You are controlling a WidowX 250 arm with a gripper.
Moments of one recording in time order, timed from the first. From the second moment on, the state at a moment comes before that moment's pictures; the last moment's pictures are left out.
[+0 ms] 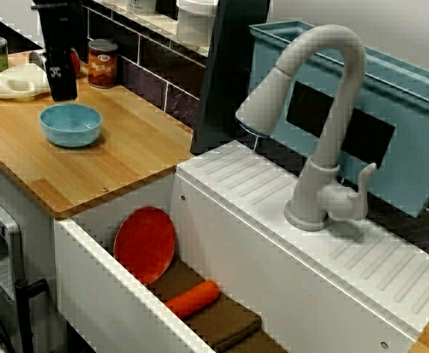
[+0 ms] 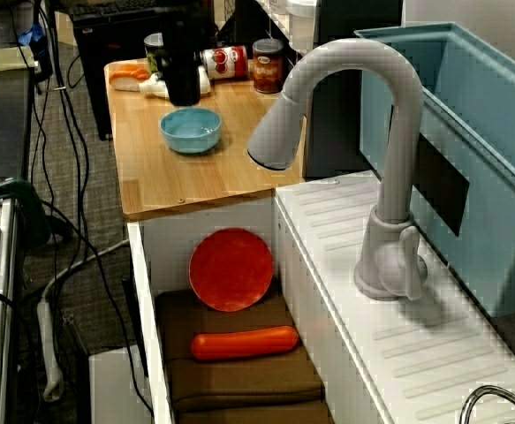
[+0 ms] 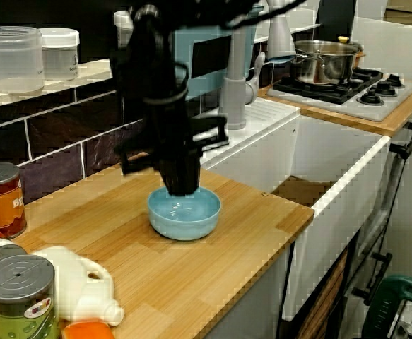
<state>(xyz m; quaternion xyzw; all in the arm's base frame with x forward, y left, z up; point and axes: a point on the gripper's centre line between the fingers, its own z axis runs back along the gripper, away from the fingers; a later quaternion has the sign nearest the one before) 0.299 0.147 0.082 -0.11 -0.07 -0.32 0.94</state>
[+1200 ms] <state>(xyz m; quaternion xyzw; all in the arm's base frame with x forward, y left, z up) 0.294 0.168 0.082 -0.09 -0.09 -0.27 0.96</state>
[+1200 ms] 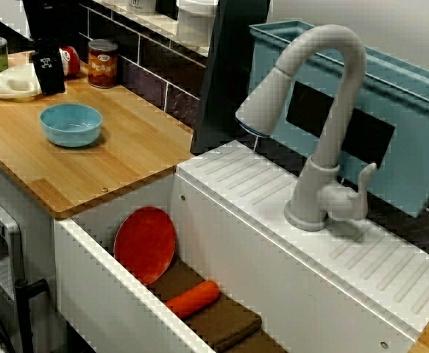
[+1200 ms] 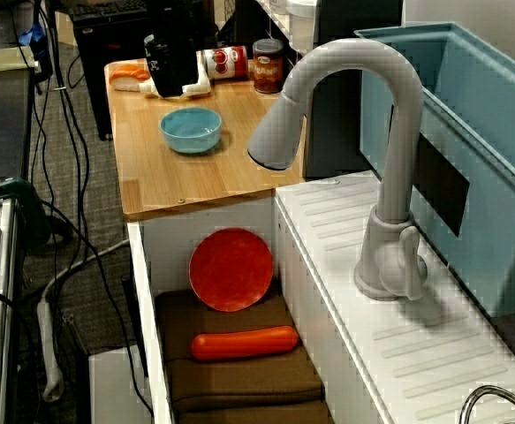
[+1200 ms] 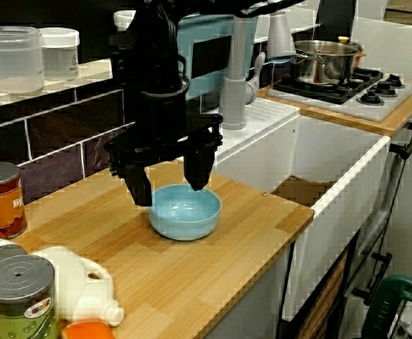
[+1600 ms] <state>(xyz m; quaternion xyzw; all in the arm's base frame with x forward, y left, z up) 0.297 0.177 0.082 -0.07 -0.10 -0.21 0.97</state>
